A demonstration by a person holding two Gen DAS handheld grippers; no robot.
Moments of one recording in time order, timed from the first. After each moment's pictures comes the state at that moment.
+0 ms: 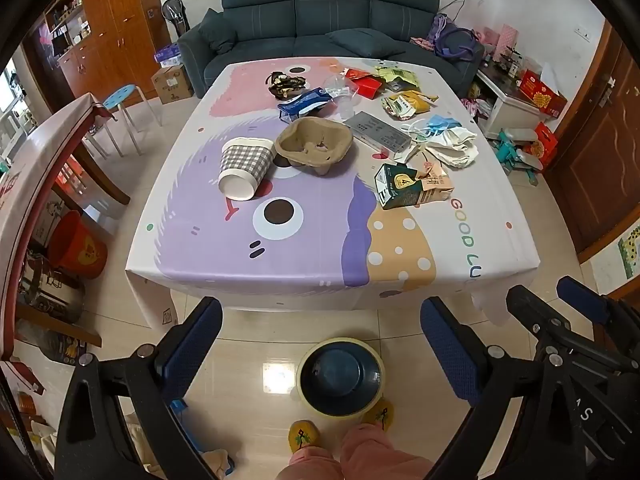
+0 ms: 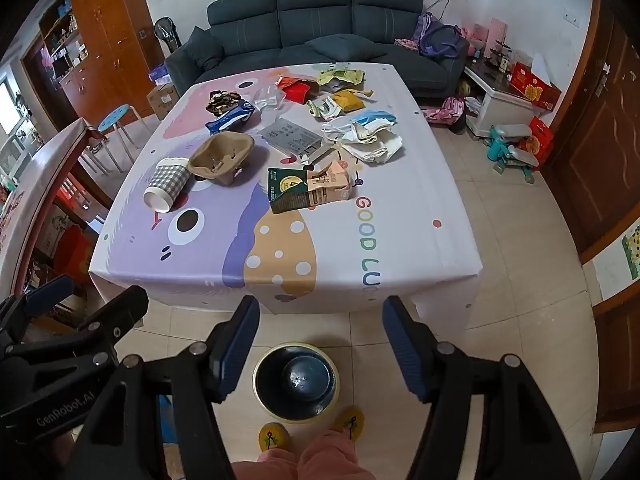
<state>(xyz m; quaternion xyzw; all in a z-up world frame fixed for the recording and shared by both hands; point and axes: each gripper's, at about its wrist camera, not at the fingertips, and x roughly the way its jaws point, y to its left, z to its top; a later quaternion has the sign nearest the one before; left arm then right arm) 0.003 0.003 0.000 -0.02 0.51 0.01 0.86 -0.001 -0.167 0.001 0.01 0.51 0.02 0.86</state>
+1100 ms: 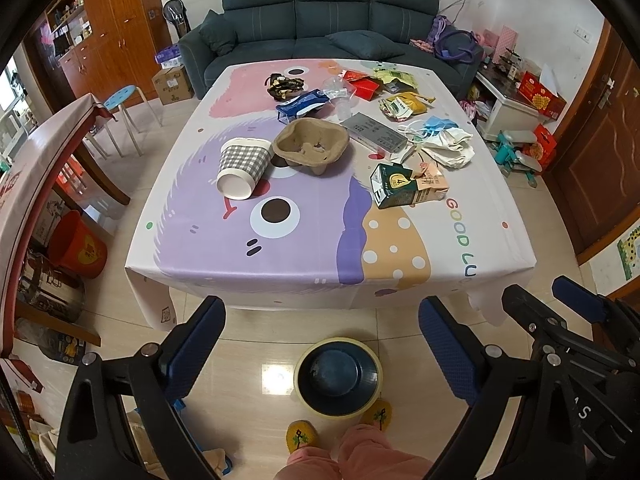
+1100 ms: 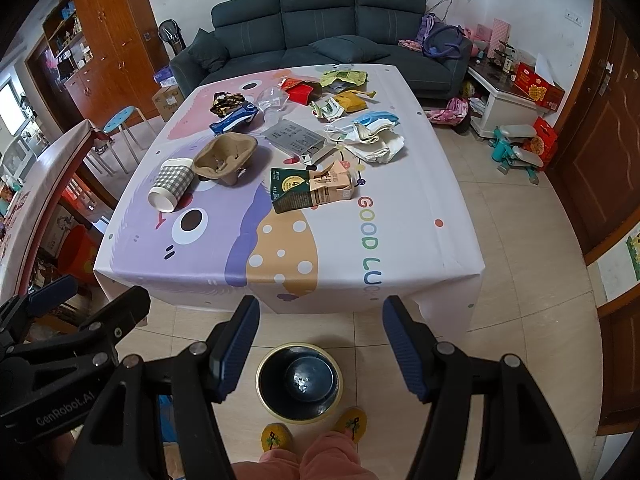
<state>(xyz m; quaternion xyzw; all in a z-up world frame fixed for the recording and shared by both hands) -0.002 0.000 0.003 -0.02 0.51 0.01 0.86 -0.004 -0.173 0.001 0.01 0.51 0.02 0.86</state>
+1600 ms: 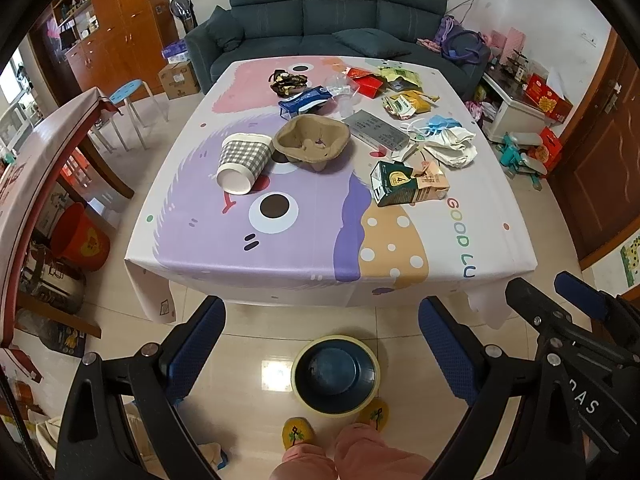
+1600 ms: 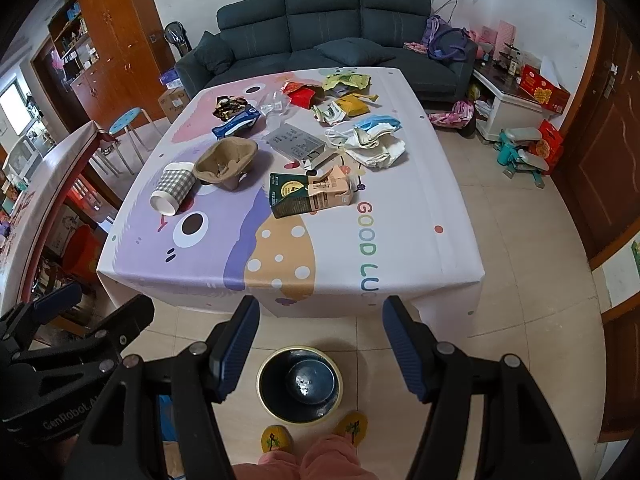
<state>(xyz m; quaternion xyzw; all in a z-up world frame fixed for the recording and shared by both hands) -0.006 -0.015 0.005 -0.02 0.51 0.03 0.86 0.000 -0.180 0.003 0.02 0.51 0.03 0.86</state>
